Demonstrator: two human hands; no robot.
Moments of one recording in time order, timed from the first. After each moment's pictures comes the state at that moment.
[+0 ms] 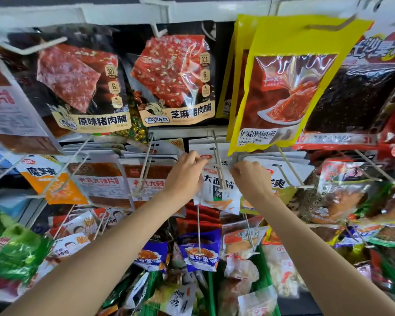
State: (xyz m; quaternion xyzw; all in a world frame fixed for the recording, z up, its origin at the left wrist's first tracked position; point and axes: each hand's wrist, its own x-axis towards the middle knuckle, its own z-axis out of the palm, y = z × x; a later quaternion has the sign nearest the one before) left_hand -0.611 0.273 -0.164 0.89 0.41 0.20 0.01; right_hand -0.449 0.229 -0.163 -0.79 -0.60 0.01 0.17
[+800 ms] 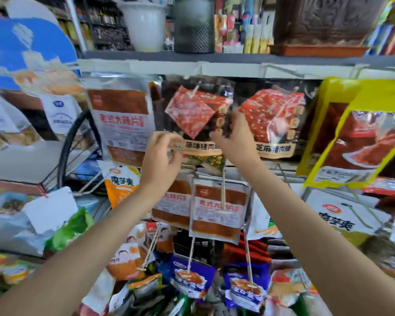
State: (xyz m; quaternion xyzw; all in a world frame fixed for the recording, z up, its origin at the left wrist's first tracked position) left_hand -0.815 0.268 -0.058 0.72 0.48 0.49 0.05; right_hand -0.652 0.278 -0.023 -0.58 -0.63 0.19 0.48
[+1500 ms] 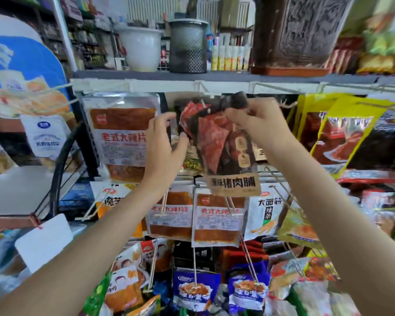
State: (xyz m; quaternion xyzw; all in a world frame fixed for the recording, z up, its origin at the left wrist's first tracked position) left_hand -0.853 0.275 -0.015 0.72 0.36 0.59 0.11; right_hand -0.693 0.213 0.050 -0.54 -0.62 0.10 0.56
